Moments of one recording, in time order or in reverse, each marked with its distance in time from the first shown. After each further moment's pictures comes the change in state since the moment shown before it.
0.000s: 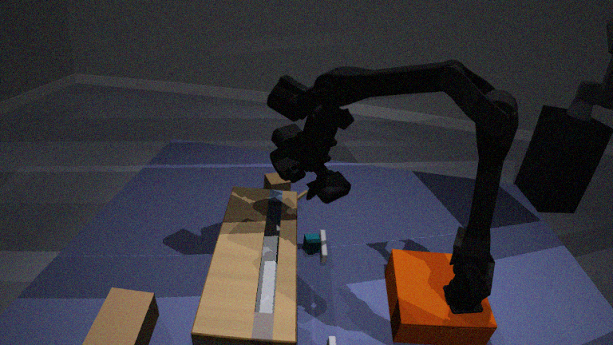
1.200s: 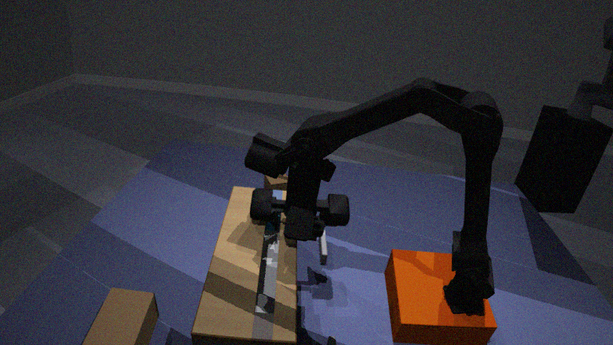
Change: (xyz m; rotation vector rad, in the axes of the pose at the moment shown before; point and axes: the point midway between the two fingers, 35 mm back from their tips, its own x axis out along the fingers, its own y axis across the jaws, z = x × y) arm 0.062 0.053 0.035 -0.928 0.100 0.099
